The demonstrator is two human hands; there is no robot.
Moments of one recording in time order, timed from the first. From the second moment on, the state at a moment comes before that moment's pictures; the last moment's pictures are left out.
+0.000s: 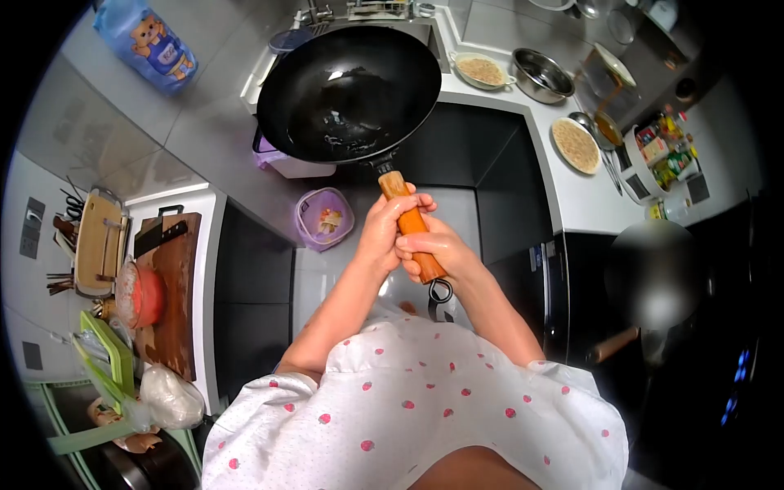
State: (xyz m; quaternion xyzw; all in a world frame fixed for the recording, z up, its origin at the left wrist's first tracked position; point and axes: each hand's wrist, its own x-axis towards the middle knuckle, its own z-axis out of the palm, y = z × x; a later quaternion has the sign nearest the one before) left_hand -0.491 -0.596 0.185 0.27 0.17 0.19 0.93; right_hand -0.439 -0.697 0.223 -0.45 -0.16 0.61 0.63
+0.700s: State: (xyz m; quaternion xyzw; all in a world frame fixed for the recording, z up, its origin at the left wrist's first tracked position) left_hand -0.304 -0.315 0.166 0.37 0.26 0.15 0.88; right_hand -0.258 -0.421 0.192 -0.39 -0.08 0.64 0.66
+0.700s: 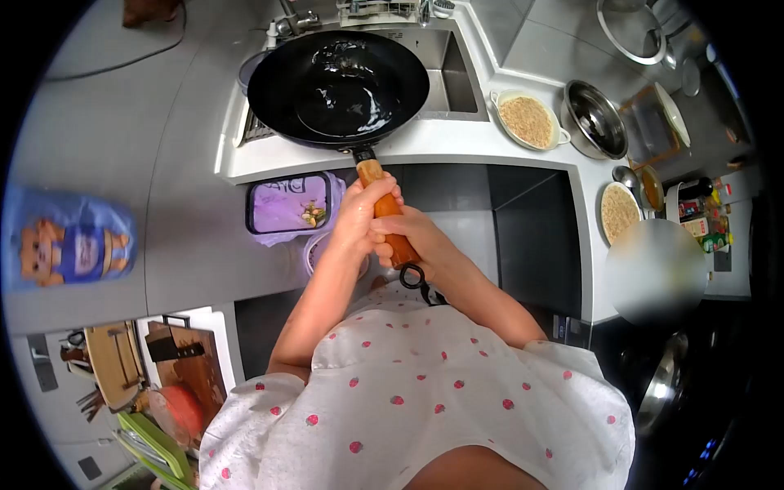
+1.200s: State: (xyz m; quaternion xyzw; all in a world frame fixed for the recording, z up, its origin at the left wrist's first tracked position) left_hand -0.188 -0.267 0.160 0.45 0.38 0.21 0.78; right_hand -0.112 -0.356 0.141 -0.20 -0.07 0.78 0.59
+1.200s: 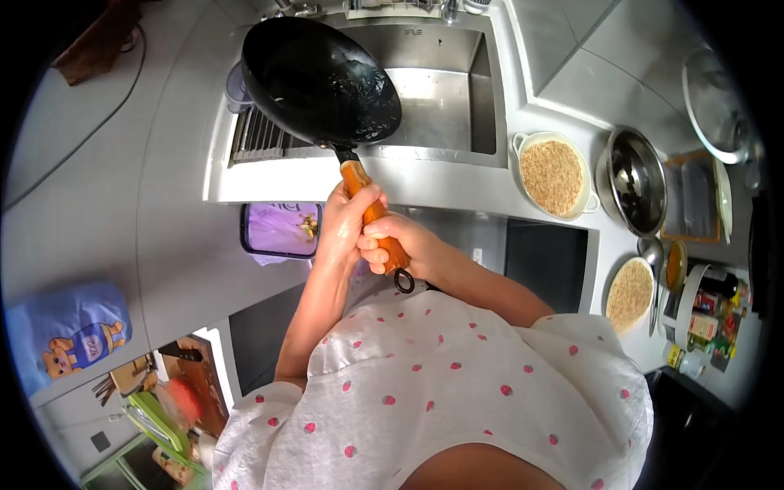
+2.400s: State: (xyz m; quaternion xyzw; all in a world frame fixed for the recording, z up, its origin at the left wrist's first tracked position) left_hand -0.186 -0.184 0.110 0.21 0.16 0.06 0.96; right_hand -0.141 -0.281 0.167 -0.42 -0.02 0.61 0.67
